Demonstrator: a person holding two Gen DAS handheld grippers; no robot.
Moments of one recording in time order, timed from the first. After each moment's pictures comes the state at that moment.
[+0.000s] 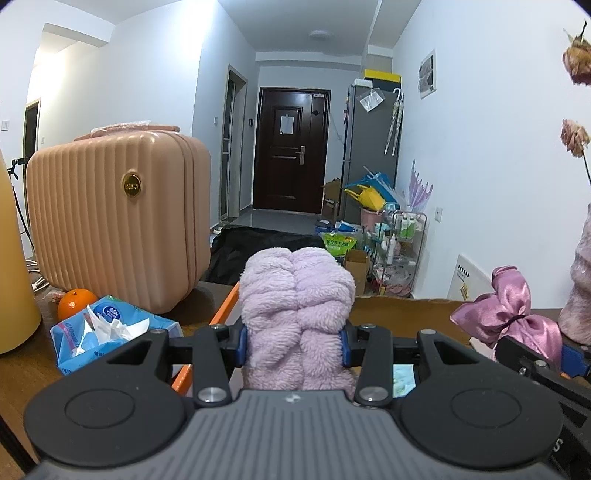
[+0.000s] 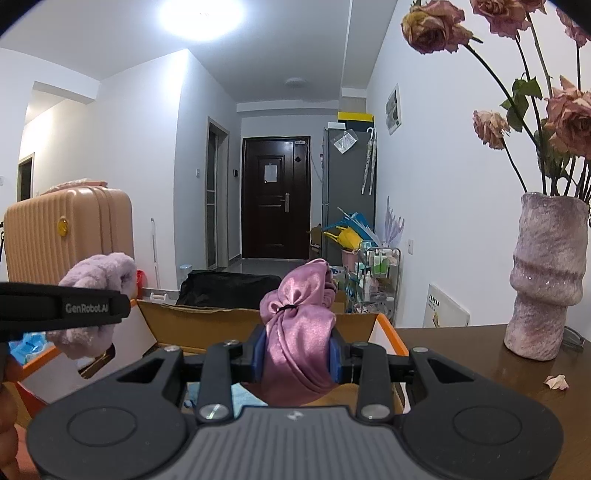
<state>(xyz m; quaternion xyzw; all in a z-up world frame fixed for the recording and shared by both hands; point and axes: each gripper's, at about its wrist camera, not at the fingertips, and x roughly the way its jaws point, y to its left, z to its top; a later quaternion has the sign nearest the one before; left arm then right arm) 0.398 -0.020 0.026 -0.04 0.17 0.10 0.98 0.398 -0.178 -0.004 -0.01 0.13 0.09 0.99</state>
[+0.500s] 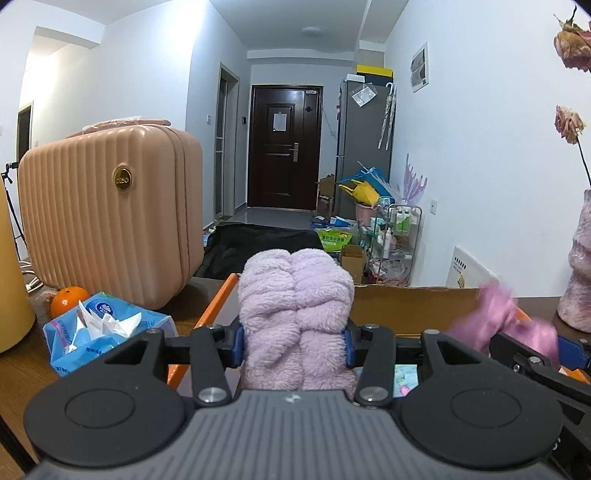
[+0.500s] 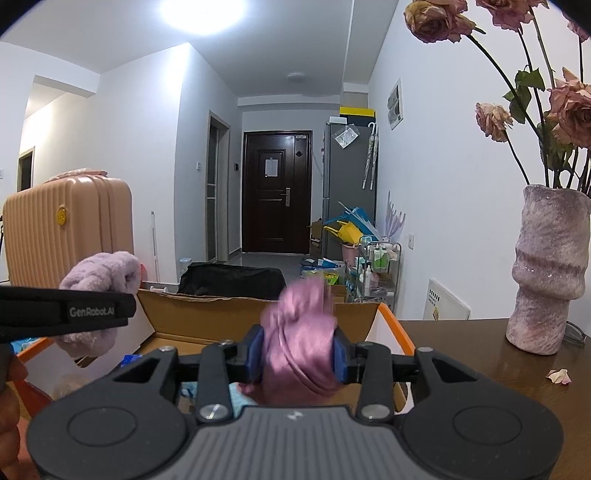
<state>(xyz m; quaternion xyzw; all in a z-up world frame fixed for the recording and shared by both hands) 0.401 -0.019 0.017 -0.04 0.17 0.09 0.98 0.400 -0.177 -0.013 -0.02 0.14 0.09 0.99</state>
